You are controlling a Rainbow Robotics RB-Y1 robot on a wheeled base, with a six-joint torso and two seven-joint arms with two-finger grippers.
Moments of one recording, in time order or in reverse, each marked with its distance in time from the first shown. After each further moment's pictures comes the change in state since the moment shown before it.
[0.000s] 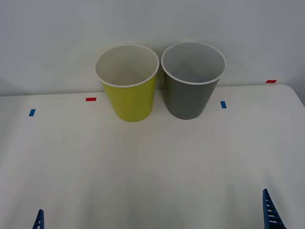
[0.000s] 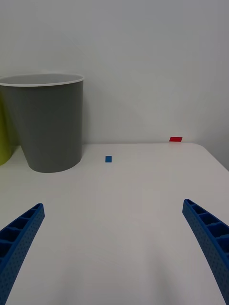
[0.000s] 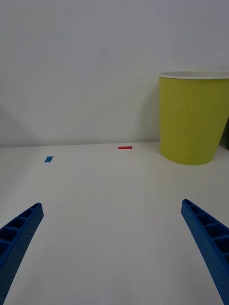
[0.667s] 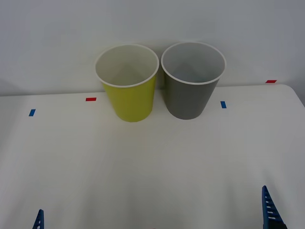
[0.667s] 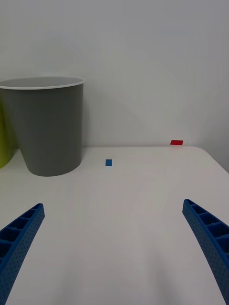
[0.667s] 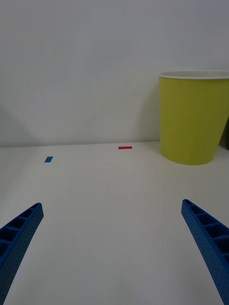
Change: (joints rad) right arm -0.021 0.001 -0.003 0.000 -0.001 0.014 0.000; left arm 0.000 0.000 0.000 0.000 0.000 0.000 0.000
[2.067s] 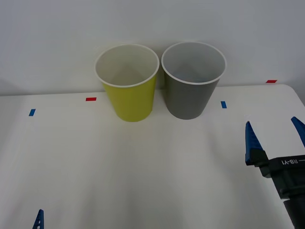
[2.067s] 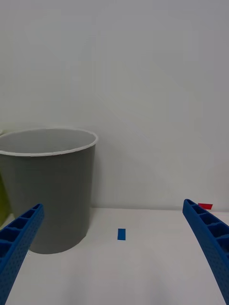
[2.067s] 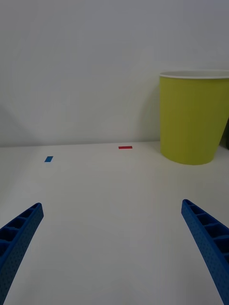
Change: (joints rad) right arm -0.420 0.008 -0.053 -0.009 0.050 0.252 -0.056; left arm 0.000 0.000 0.000 0.000 0.000 0.000 0.000
